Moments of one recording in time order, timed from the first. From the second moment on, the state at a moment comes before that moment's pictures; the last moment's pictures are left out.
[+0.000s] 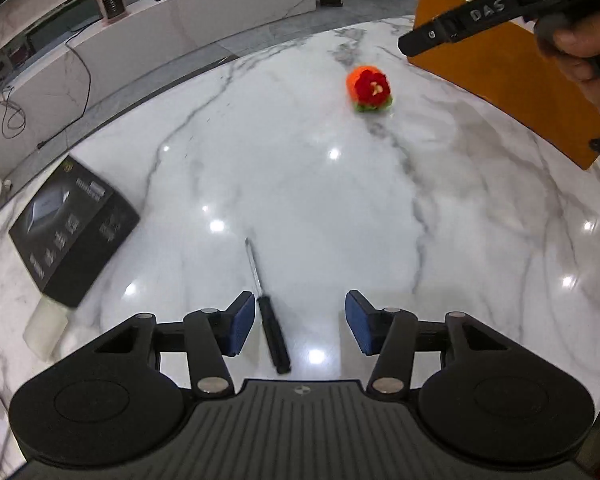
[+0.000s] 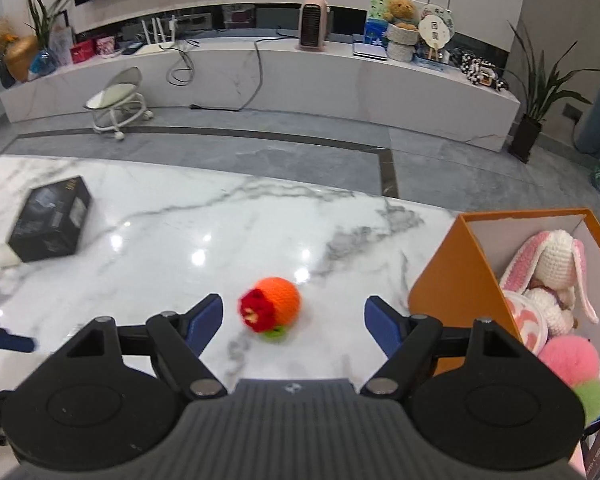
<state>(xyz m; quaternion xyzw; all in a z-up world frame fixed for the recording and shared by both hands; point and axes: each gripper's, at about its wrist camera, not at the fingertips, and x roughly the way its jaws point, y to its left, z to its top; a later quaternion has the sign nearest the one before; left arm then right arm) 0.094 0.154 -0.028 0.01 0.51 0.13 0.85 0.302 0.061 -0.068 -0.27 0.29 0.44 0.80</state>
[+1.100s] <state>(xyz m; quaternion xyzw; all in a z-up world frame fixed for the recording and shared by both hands) 0.095 0.188 -0.037 -0.15 0.48 0.20 0.84 0.317 0.091 -0.125 -0.27 0.30 0.45 0.80</state>
